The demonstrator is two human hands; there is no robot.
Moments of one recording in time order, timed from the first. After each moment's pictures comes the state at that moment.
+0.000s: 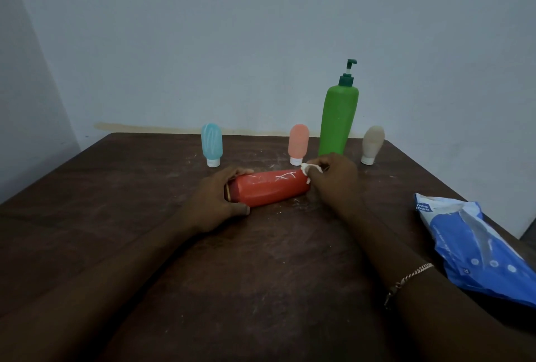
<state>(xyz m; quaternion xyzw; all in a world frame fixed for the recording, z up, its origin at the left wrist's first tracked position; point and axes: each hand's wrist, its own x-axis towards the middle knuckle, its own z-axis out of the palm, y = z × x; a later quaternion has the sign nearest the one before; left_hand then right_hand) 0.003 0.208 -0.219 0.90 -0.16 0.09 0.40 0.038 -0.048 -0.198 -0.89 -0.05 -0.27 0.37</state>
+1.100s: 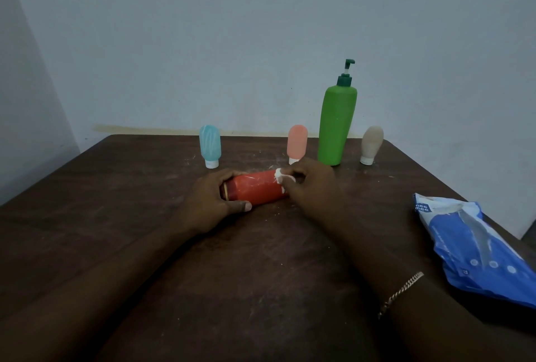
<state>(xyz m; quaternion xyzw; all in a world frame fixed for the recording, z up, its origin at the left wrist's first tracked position) 0.007 0.213 -0.224 0.89 -0.14 0.11 0.43 0.019 -0.019 -0.199 -0.89 -0.17 -0.25 0.35</state>
